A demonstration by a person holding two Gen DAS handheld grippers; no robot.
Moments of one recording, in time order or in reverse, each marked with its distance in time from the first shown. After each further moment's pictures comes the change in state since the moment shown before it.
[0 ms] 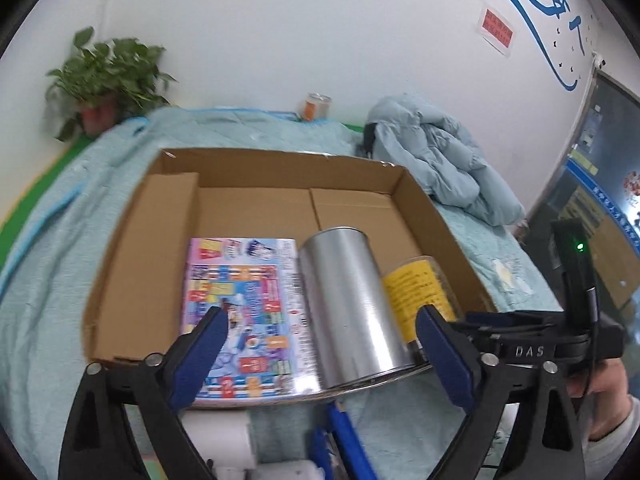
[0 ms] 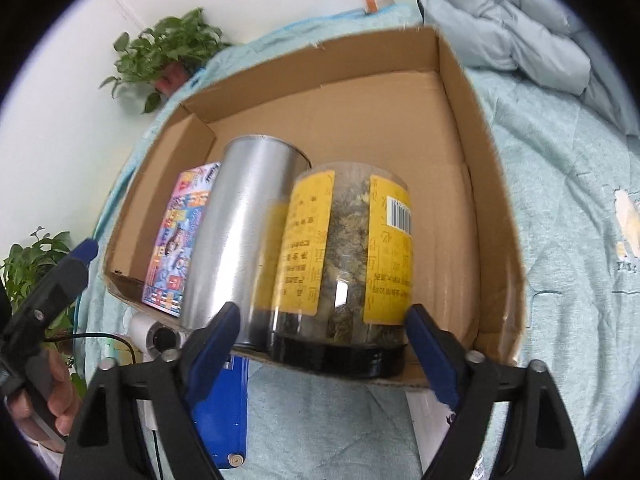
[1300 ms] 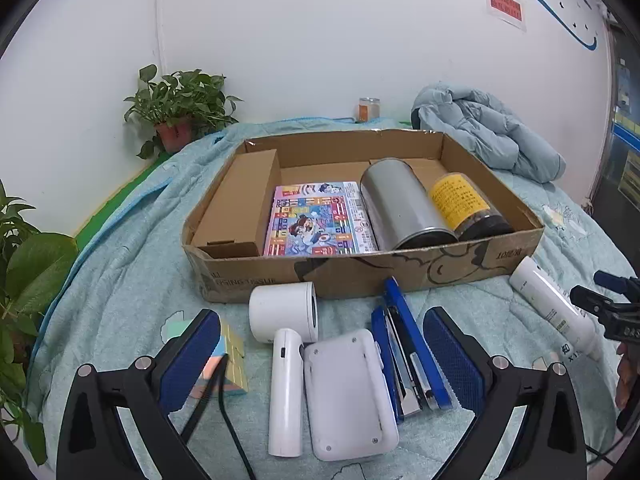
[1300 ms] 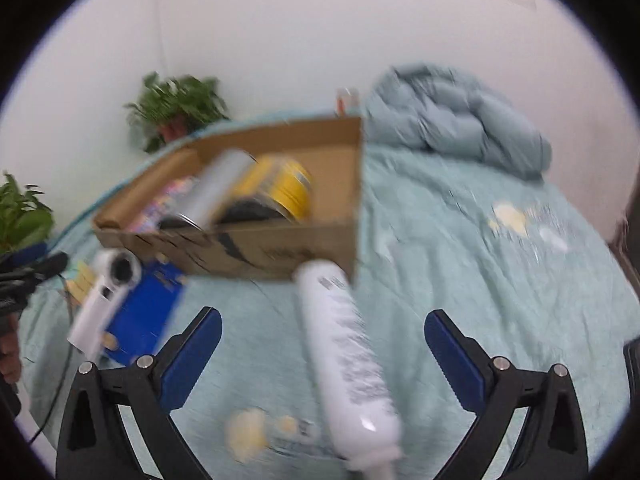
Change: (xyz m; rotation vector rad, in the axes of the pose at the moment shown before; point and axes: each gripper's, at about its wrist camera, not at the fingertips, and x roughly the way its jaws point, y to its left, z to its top) left arm -0.077 -0.023 -0.147 0.087 -0.058 0.295; right arm -0.063 -0.060 -0.144 -0.111 -0.381 -0.172
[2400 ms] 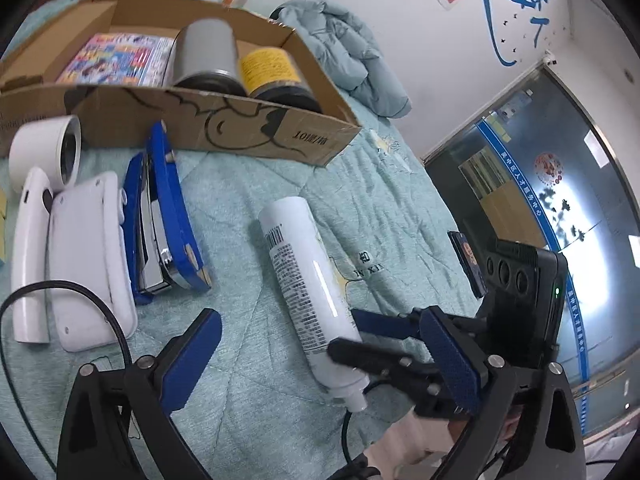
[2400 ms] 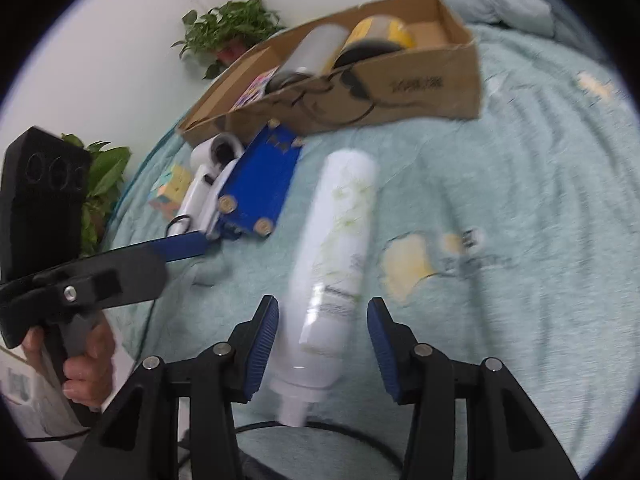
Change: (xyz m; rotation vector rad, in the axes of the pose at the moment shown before) left arm 0.008 -0.046 -0.043 -0.161 0.382 -0.775; right arm -0.012 0.063 -0.064 0.074 0.352 0.358
